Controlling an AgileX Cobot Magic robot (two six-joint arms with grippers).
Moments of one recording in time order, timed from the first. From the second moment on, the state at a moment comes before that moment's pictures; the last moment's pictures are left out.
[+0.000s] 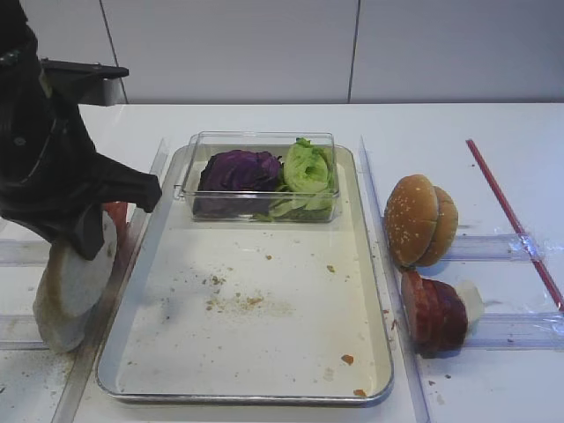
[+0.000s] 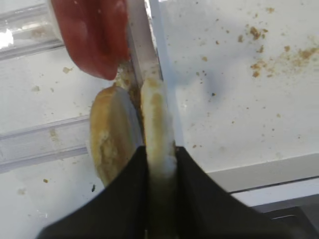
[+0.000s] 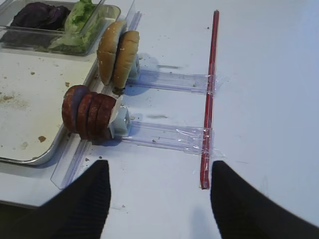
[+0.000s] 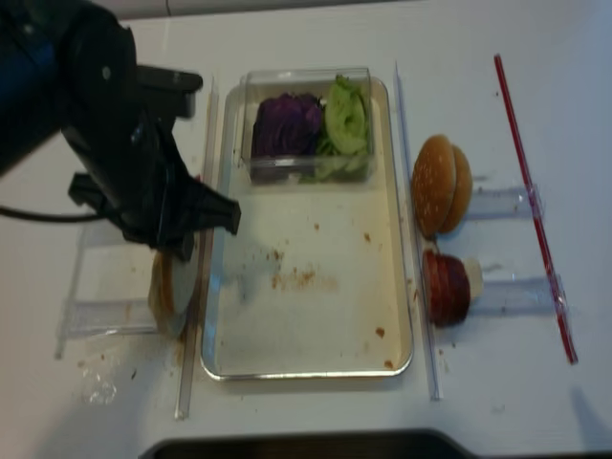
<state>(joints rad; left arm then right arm) -0.47 1.44 -1.17 0.05 1.22 -0.32 -0.02 -0.02 -0.48 0.23 1.13 -0.17</state>
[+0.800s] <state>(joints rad) -0.47 1.47 -1.17 -0.36 1.23 -0.07 -0.02 -0.02 -0.48 0.23 1.13 -0.16</state>
